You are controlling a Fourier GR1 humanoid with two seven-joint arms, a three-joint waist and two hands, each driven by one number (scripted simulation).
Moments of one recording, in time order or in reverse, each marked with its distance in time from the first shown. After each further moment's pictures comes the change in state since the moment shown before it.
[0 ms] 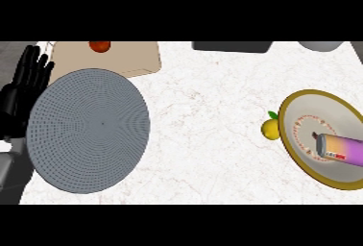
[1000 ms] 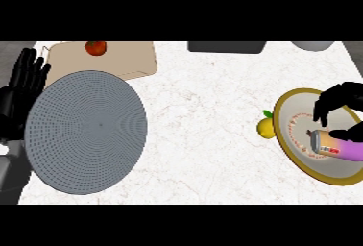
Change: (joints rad) left arm 0.019 -0.004 0.020 -0.011 -0.024 0.005 0.020; right arm 0.044 0.306 0.200 0.177 0.200 -0.119 -0.004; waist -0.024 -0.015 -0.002
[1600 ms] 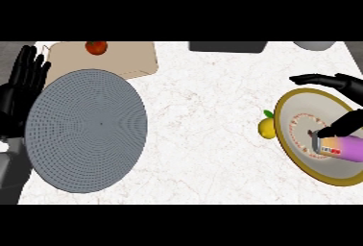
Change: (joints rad) left arm -0.018 -0.003 0.008 0.012 -0.001 -0.011 0.000; right arm -0.016 0.117 -0.097 0.106 -0.309 0.111 0.067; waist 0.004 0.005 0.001
